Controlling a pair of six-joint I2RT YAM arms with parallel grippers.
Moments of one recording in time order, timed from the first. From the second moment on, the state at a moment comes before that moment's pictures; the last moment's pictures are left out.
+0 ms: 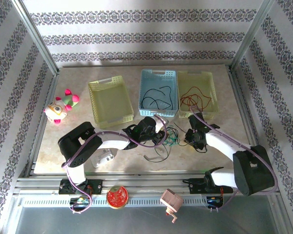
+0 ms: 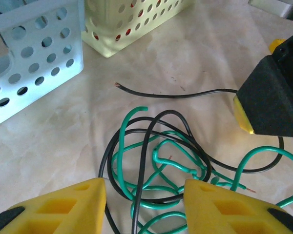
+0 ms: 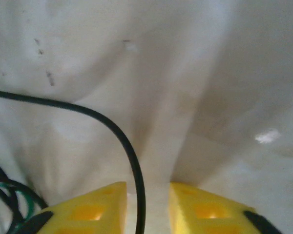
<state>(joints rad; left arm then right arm) -0.90 1.82 0.89 0.35 0.06 -0.17 0.28 1.29 0.56 -0.58 -0.03 0.85</state>
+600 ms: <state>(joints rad) -0.90 1.86 0.90 0.35 0.08 -0.17 0.28 0.83 0.63 -0.51 0.11 0.94</state>
